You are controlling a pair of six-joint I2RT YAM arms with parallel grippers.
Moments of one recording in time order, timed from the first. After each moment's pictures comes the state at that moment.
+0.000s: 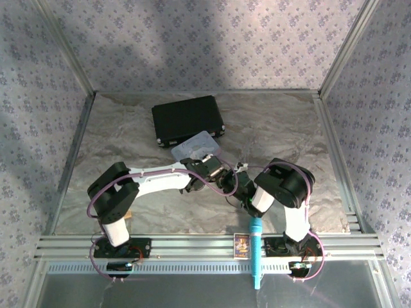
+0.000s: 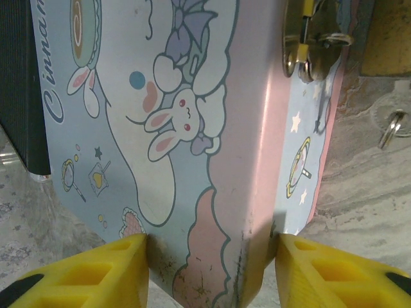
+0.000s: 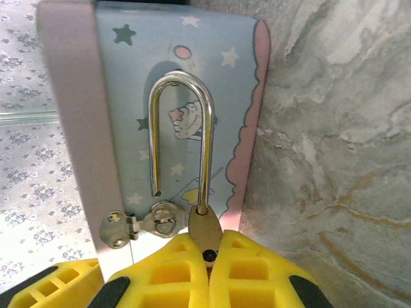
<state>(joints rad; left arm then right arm) -1.02 1.76 1.12 -0.69 -0.71 0.01 0.80 1.93 0.35 1.29 0.08 1.56</state>
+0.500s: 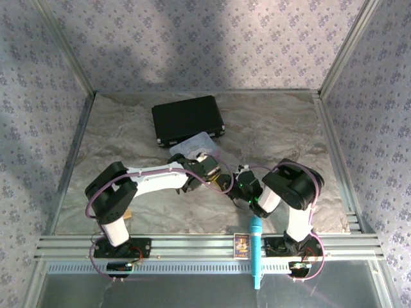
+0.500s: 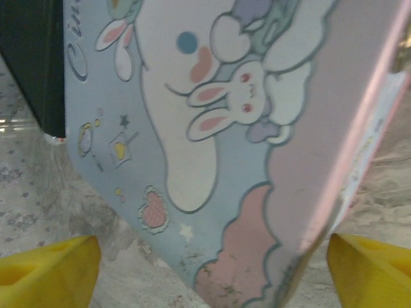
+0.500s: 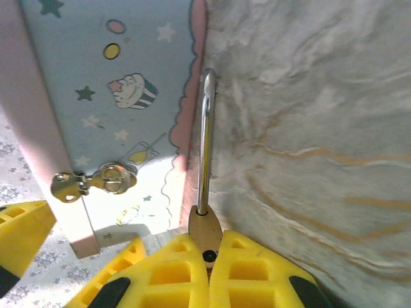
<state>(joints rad) -0.99 1.74 1.09 -0.72 -0.78 -0.08 0.71 1.84 0.29 1.15 -0.18 1.46</state>
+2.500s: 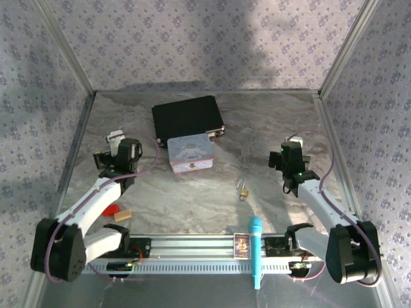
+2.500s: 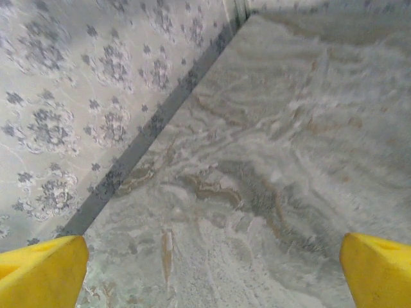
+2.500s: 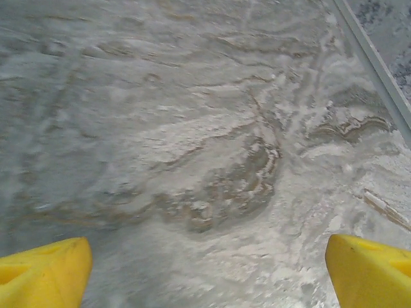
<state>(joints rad) -0.29 1.13 0.58 -0.12 -0.83 -0.24 0.15 1.09 0.52 -0.16 0.36 0.17</state>
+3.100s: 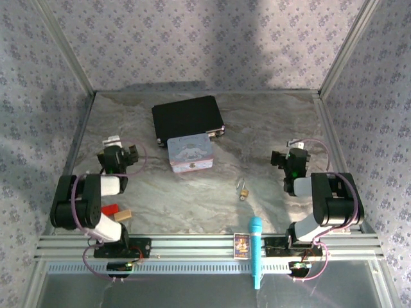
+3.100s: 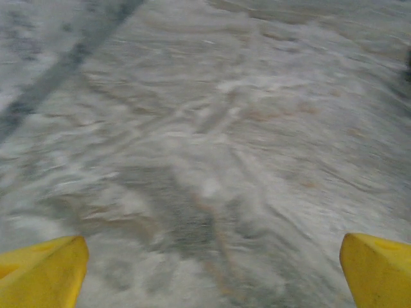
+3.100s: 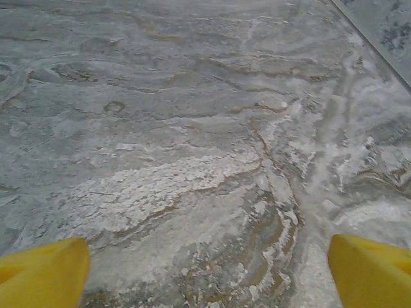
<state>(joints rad) 0.02 1.52 0.40 0.66 -0.23 -0.10 -0.02 1.52 0.35 0.66 0.17 0.02</state>
